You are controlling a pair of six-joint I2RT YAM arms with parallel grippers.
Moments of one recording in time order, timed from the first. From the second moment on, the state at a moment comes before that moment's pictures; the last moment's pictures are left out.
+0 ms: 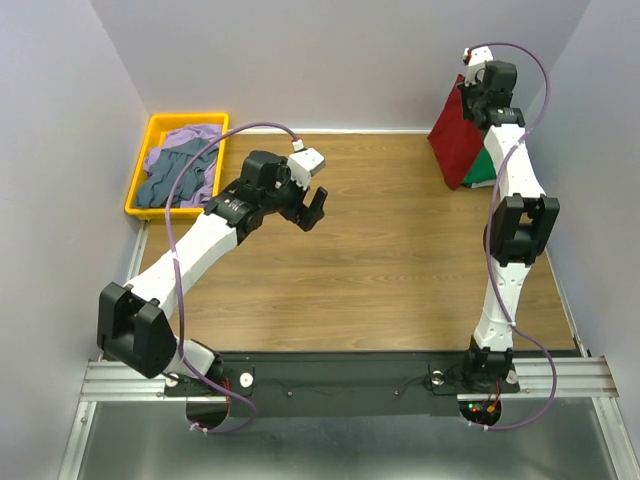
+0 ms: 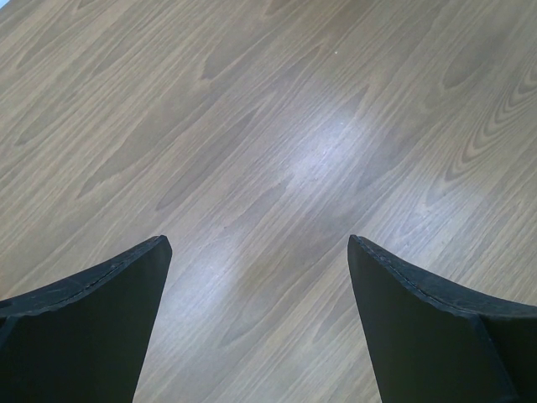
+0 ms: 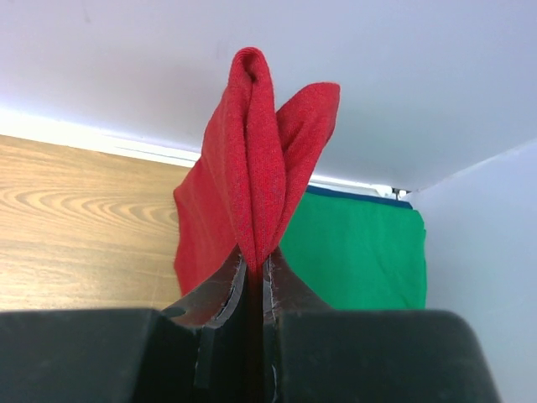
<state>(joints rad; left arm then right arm) -0.52 1.39 1.20 -0.35 0.27 0.15 -0.05 2.24 2.27 -0.39 0.02 -0.31</state>
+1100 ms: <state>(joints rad) -0.52 1.42 1.20 -0.34 0.29 0.15 -0.16 2.26 2.36 -0.44 0.01 -0.34</state>
